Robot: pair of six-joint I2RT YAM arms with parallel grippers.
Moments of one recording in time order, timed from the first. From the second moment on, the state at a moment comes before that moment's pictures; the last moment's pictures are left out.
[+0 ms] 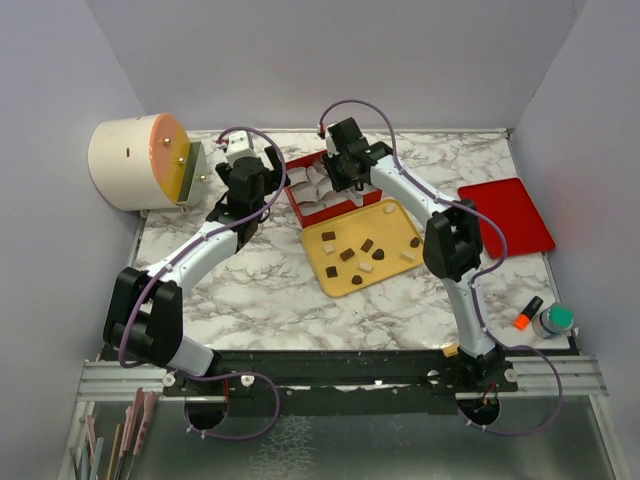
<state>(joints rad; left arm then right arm) -0.39 1.47 0.99 0.21 -0.41 -0.44 0.57 2.28 2.11 -0.69 0.10 -0.03</state>
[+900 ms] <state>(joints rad) -0.39 1.47 0.99 0.21 -0.41 -0.44 0.56 2.30 2.11 -0.69 0.10 -0.03</state>
